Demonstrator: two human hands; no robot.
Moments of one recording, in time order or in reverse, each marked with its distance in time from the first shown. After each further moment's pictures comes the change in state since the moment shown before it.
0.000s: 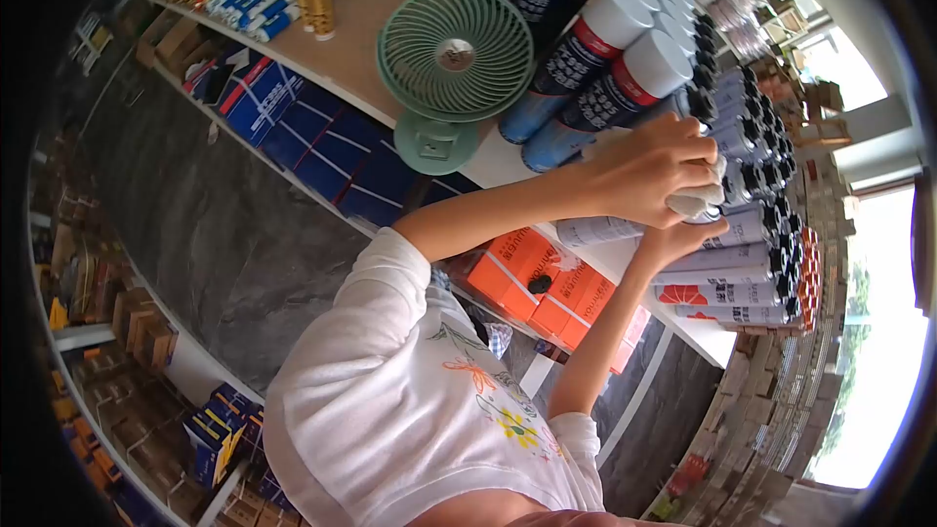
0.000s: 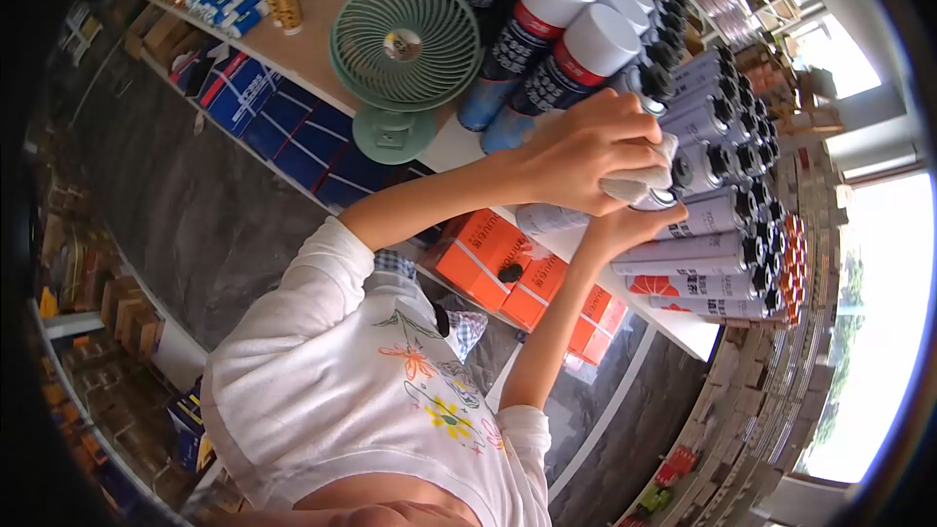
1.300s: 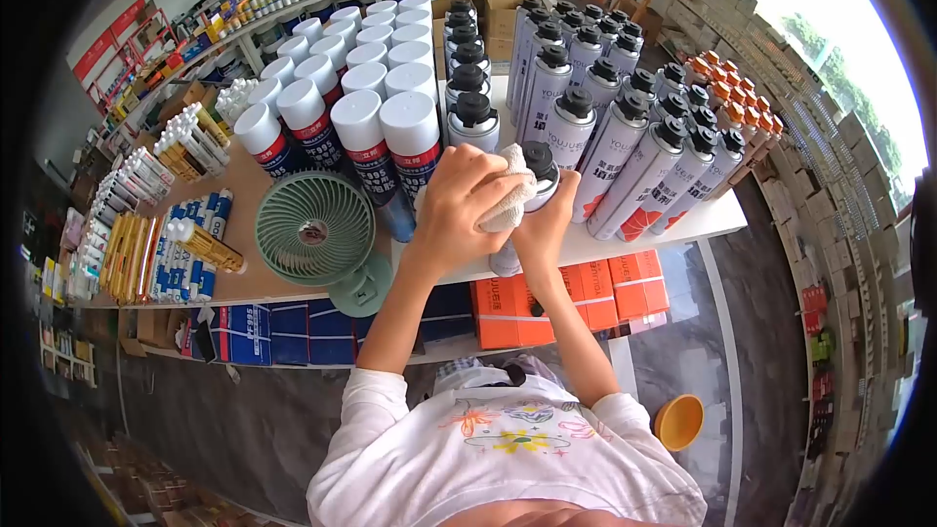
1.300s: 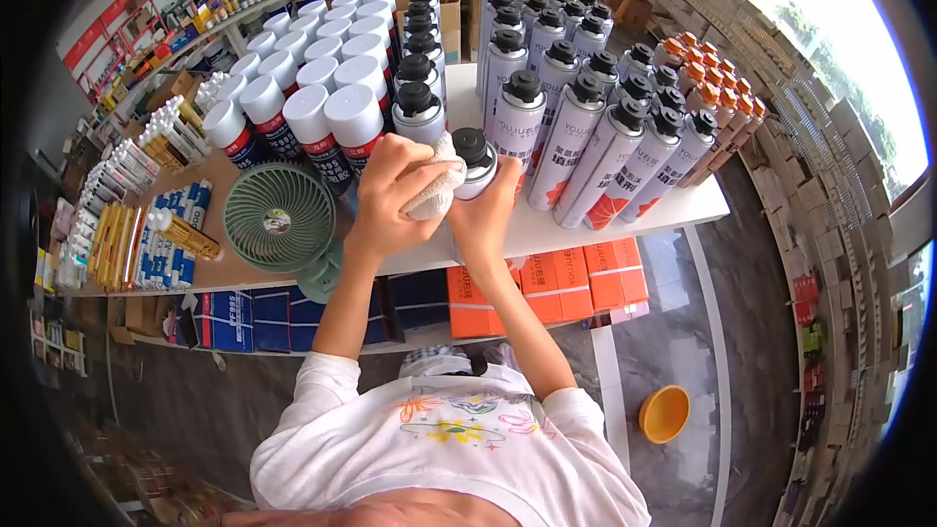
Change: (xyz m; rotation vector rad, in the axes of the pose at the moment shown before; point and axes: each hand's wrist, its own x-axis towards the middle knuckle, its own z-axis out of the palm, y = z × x) left_hand 0.027 0.011 -0.018 -0.044 -0.198 0.010; right_hand 0.001 -0.055 -0.022 0.436 -0.051 0.463
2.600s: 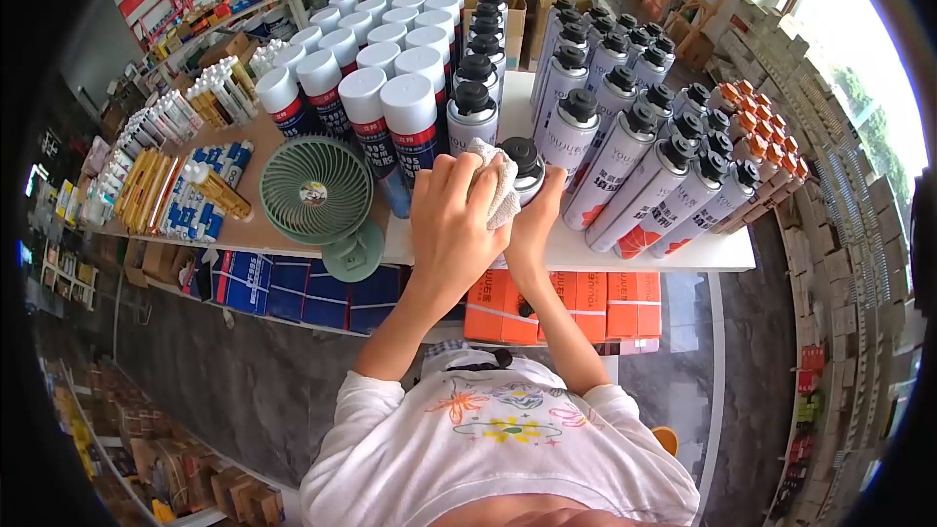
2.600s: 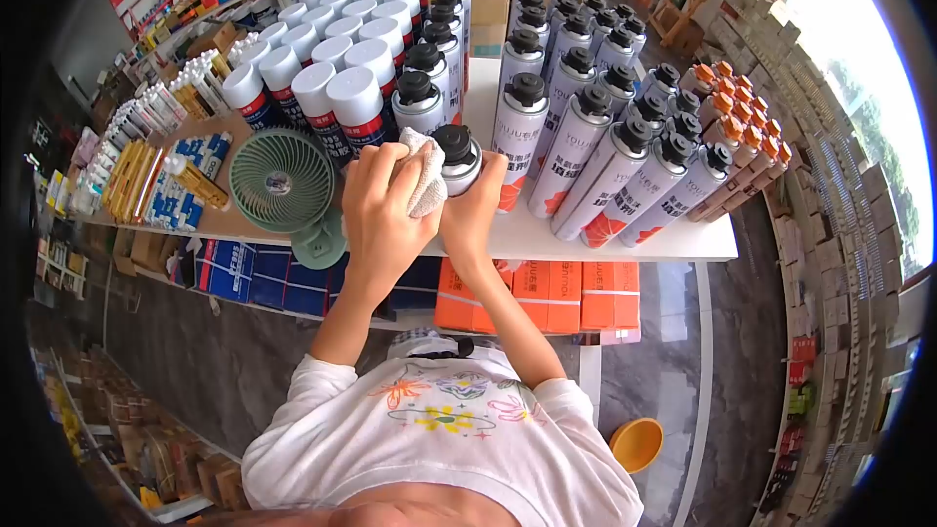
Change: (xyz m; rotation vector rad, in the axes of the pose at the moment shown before) left_hand 0.012 0.069 0.019 0.564 -0.027 -0.289; right_hand 0.011 -0.005 -0.019 0.009 -0.183 0.013
